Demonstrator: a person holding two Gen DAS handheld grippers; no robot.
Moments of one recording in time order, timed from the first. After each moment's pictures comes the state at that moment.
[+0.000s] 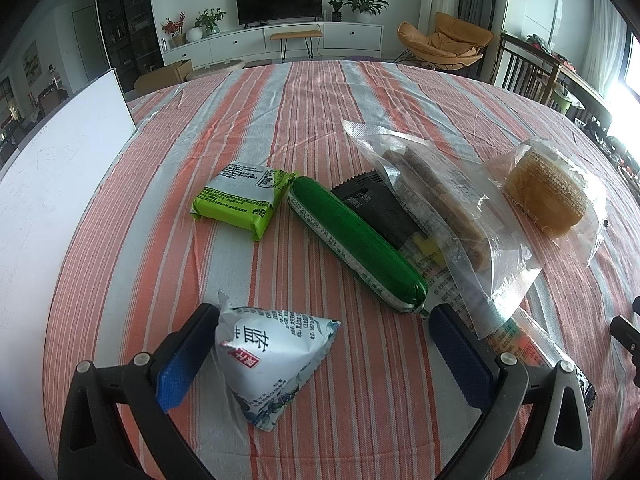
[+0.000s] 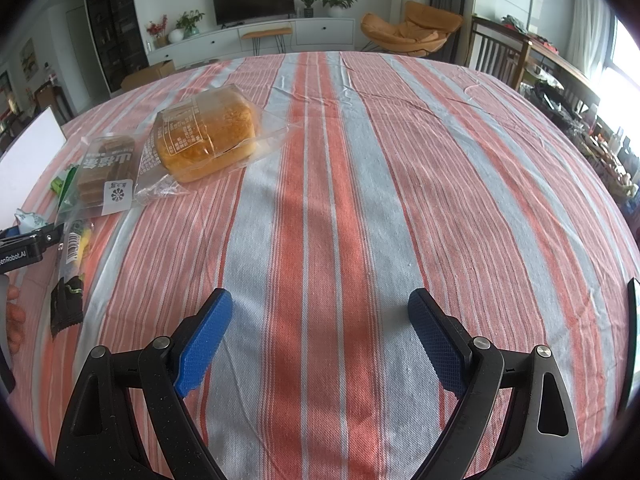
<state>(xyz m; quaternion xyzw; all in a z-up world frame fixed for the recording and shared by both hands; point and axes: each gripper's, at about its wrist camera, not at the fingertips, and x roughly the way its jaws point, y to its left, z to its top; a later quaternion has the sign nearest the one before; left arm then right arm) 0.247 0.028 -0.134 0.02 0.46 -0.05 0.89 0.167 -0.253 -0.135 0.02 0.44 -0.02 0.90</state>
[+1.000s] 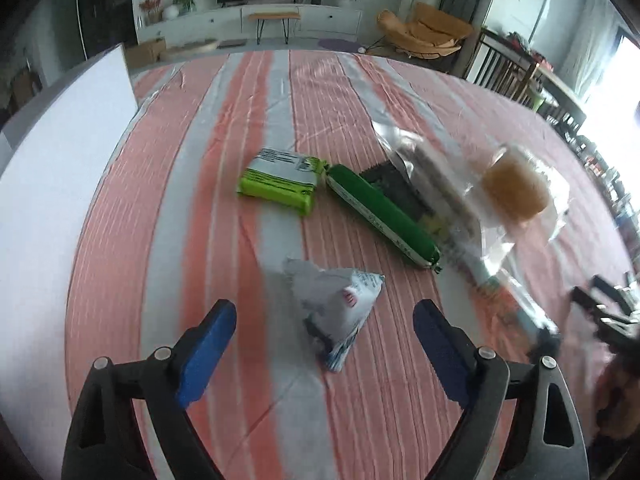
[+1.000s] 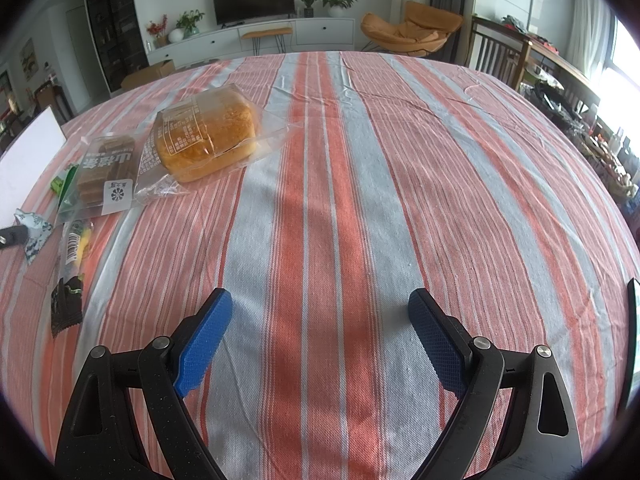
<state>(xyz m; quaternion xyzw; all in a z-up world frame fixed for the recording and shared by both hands) 0.230 0.078 -0.116 0.00 0.49 -0.11 0.86 0.167 -0.252 -0.135 0.02 0.44 -0.02 0.90</state>
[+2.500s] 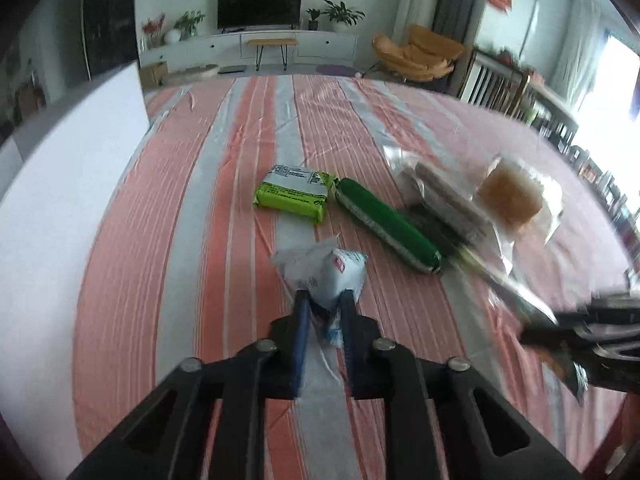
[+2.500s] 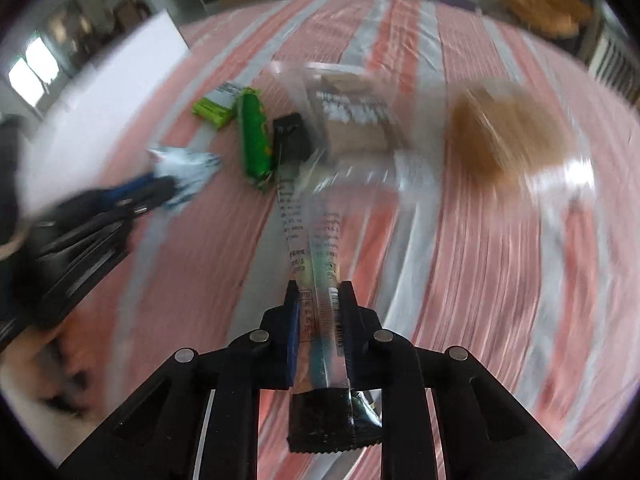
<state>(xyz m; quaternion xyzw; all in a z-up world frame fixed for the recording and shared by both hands) 0.205 0.109 -0.108 -0.02 0.44 -0.13 0.89 0.192 -0.101 -0.109 0.06 0.57 0.19 0.80</state>
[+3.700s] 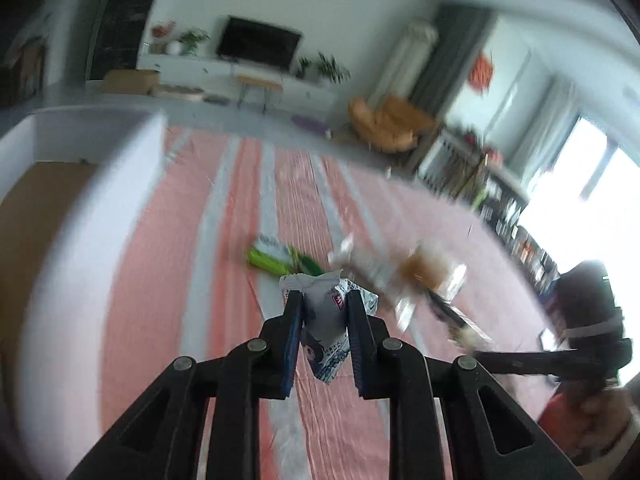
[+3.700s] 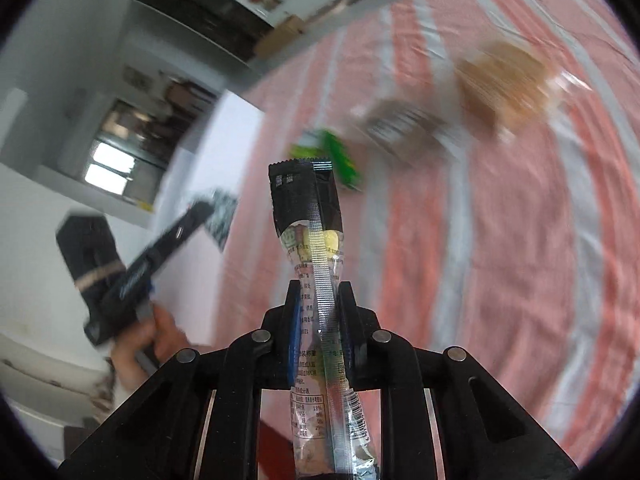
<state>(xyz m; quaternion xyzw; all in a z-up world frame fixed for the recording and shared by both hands) 0.145 0.174 -0.004 -0.16 0.35 -0.18 0.91 0.190 -0.107 -0.059 0.25 0.52 0.29 0.76</state>
